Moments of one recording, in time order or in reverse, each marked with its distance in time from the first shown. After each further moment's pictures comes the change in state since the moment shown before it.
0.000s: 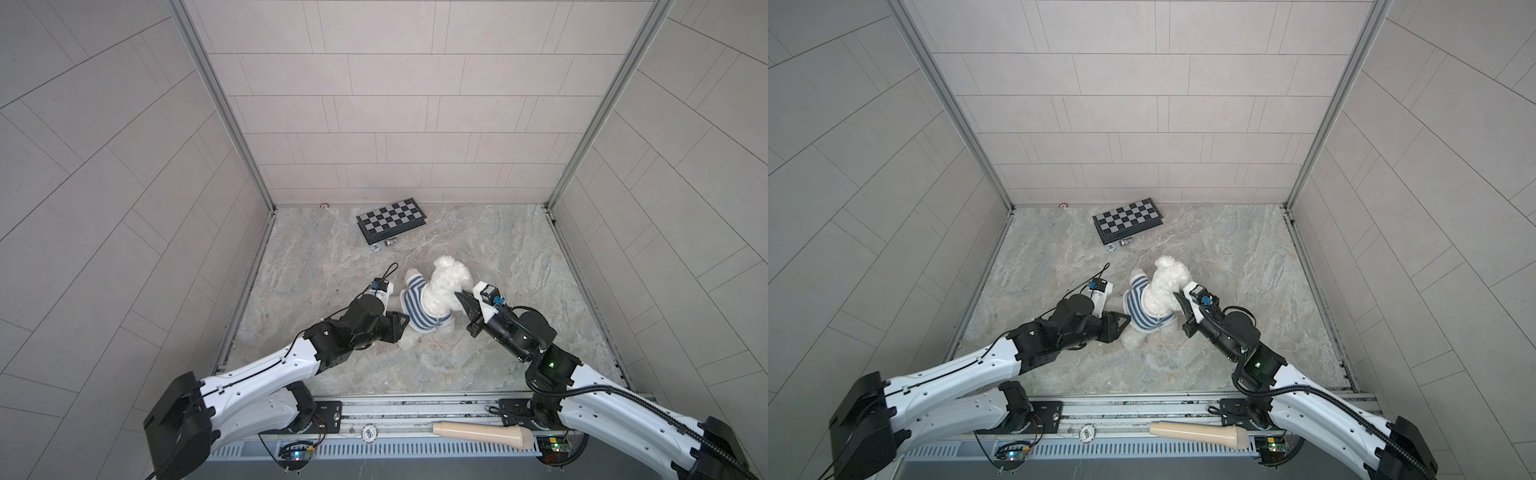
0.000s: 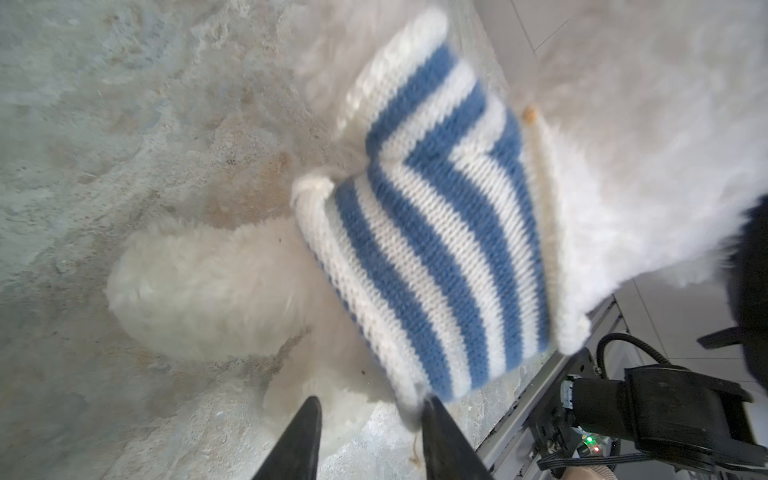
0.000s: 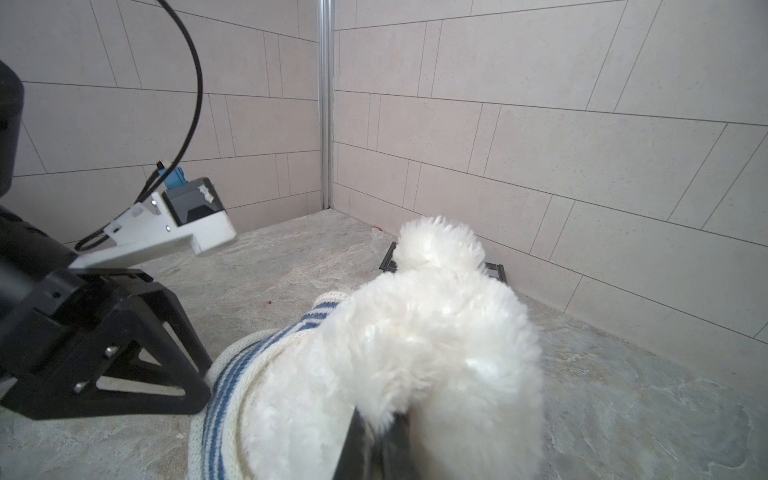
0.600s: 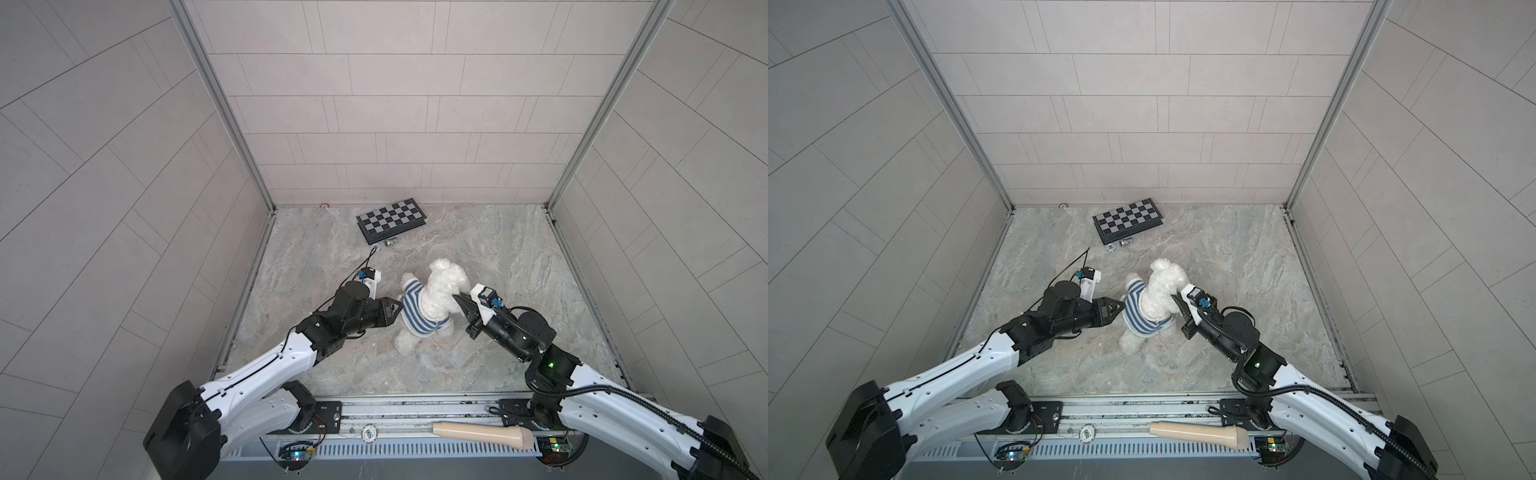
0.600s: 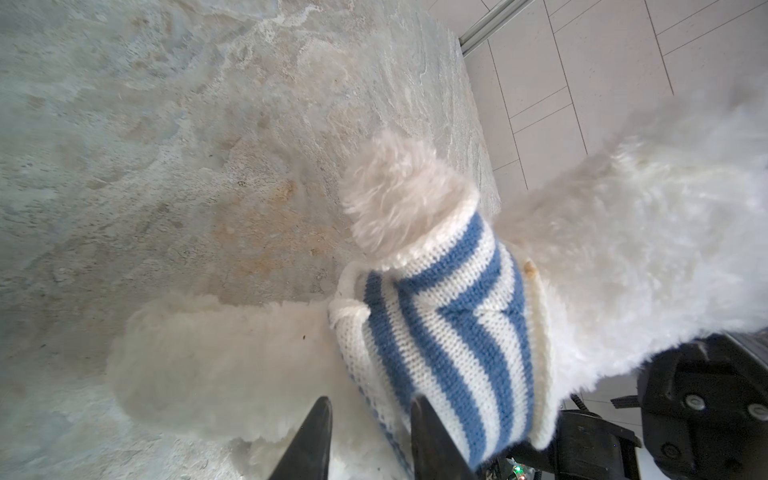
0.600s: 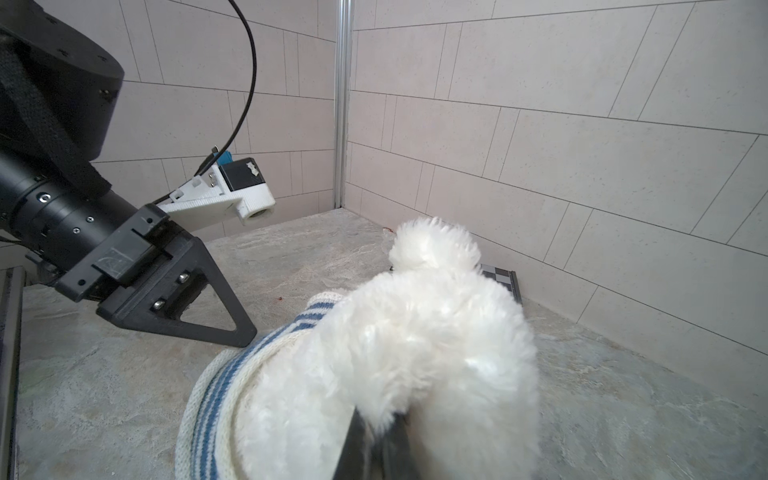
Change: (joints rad) left arm 0.150 0.036 0.002 0.085 0.174 -0.111; right arm 0.006 0.005 0.000 0.004 -0.031 -0.018
